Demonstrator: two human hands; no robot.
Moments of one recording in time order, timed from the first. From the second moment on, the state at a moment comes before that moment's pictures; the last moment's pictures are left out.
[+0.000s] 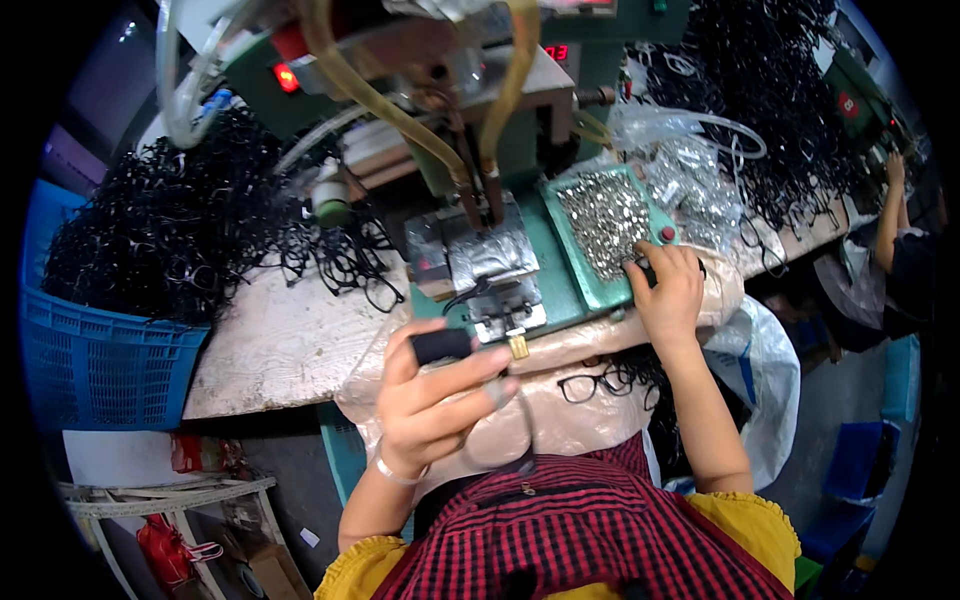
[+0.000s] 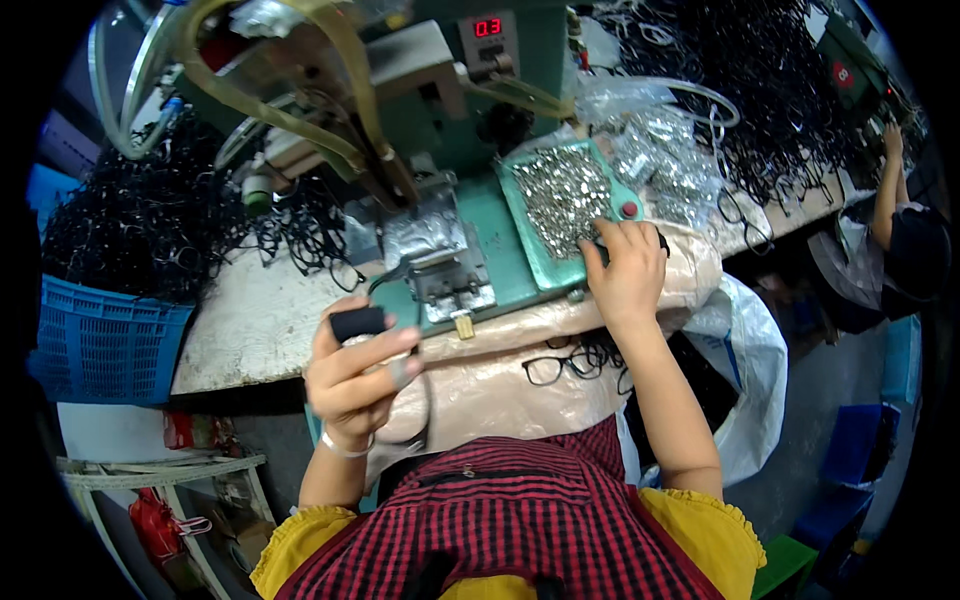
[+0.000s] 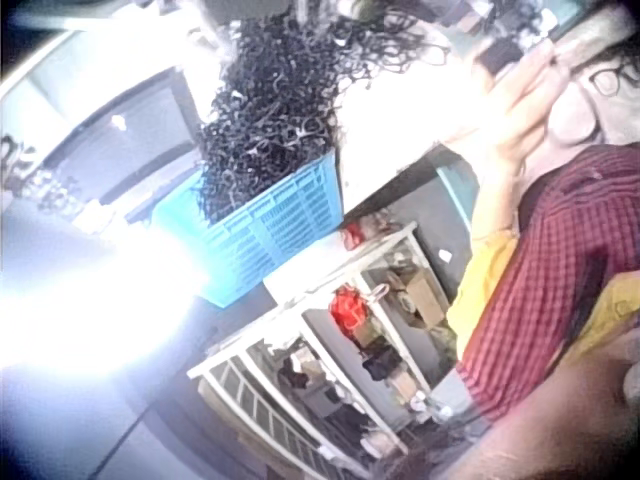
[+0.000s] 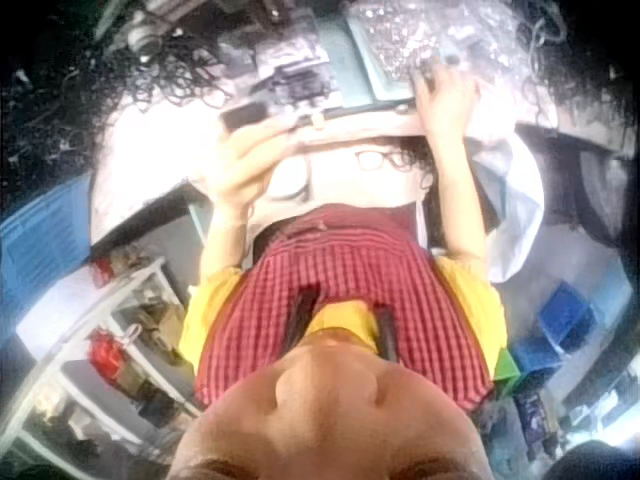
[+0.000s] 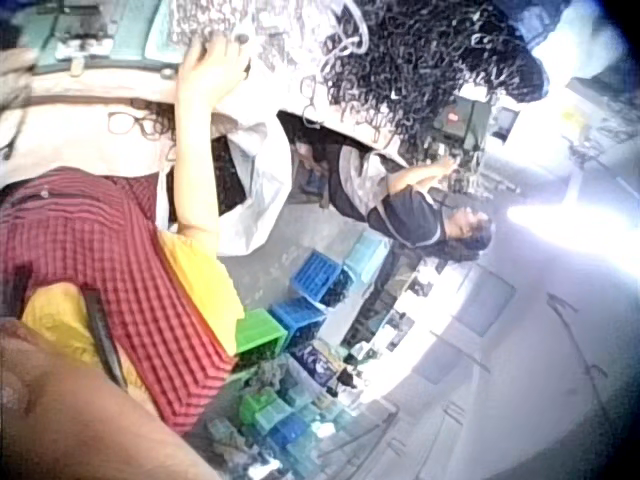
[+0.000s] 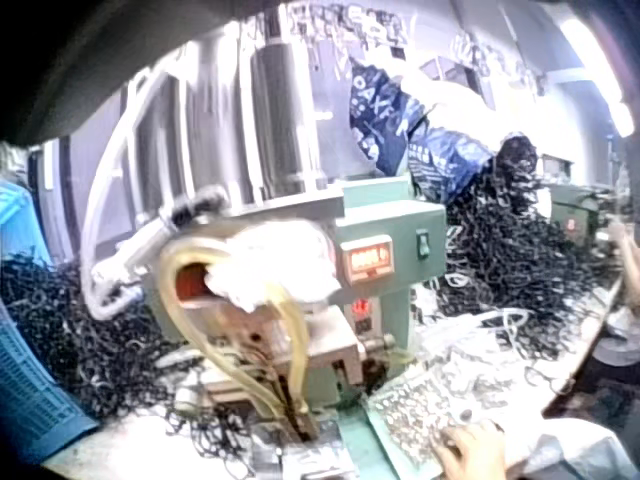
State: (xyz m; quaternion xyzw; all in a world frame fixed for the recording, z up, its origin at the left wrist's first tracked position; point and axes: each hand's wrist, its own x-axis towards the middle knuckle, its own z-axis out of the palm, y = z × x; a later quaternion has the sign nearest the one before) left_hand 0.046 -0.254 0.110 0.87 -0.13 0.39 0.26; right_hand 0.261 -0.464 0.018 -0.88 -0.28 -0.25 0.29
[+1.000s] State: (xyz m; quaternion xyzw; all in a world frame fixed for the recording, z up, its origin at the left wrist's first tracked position) left_hand 0.046 -0.117 0.055 0.95 0.11 0.27 -0.11; right_hand 0.273 -0.432 0.028 -0.77 -0.26 -0.10 0.57
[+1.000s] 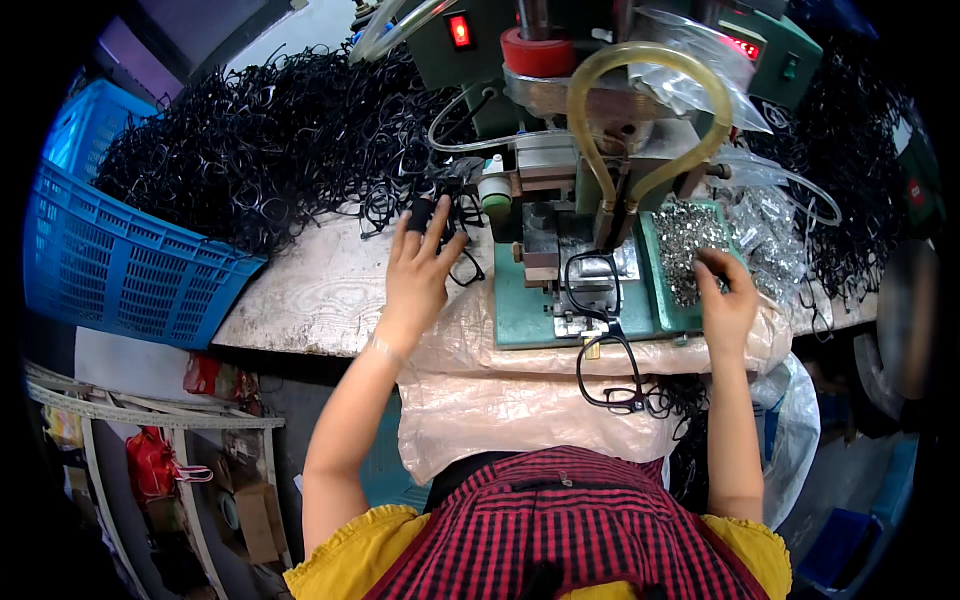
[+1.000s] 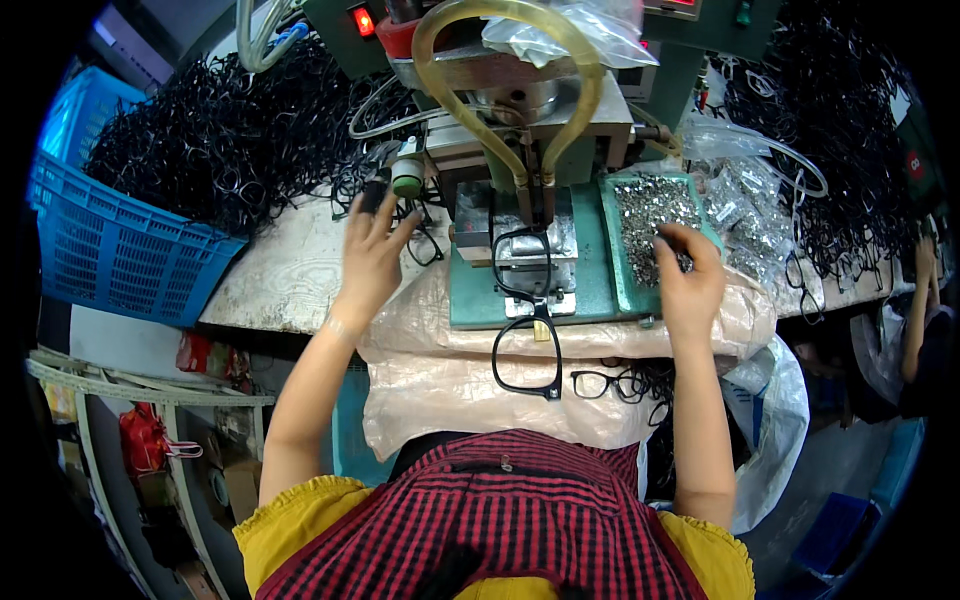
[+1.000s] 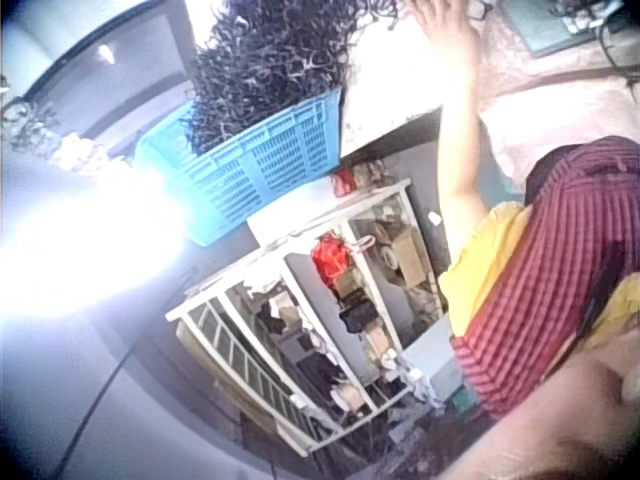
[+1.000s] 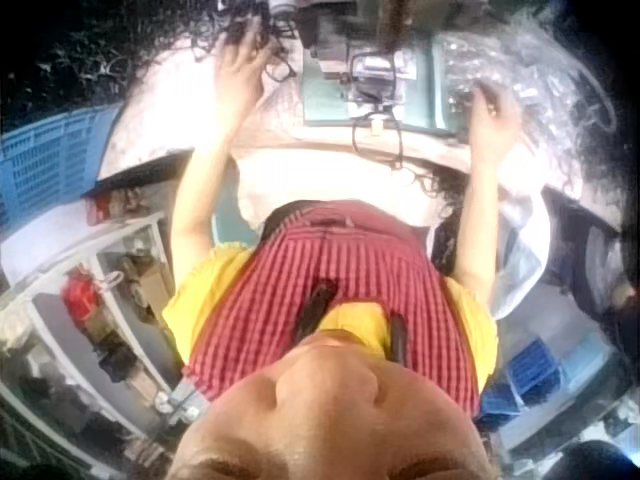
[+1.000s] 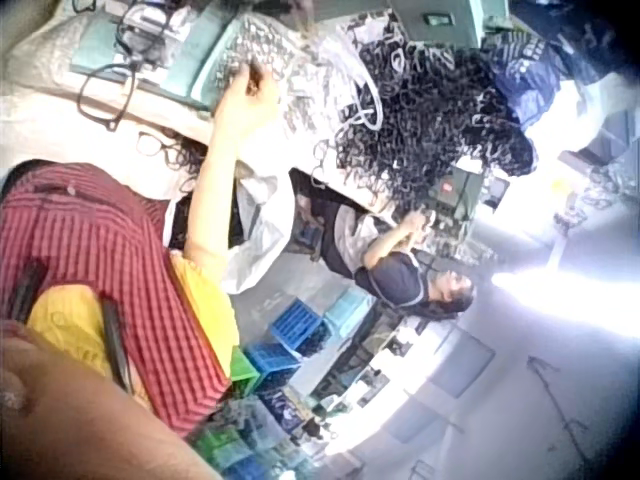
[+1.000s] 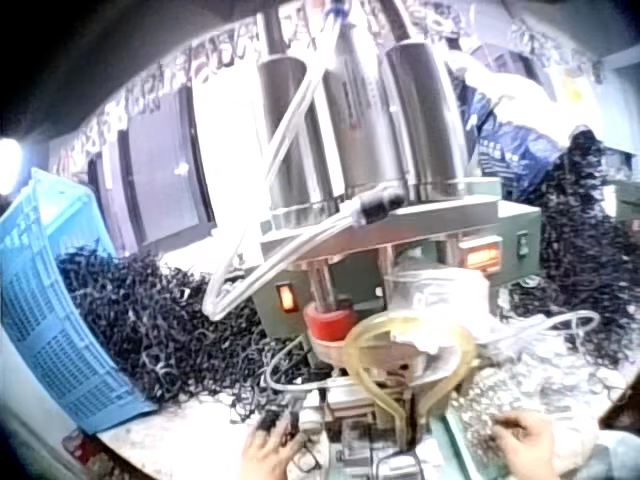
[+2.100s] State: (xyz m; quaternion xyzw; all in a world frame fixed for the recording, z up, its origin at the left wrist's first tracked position) left_hand 0.051 -0.154 0.011 0.51 0.28 0.47 0.67; right_hand 0.216 -0.352 0.087 -0.63 -0.28 0.01 0.73
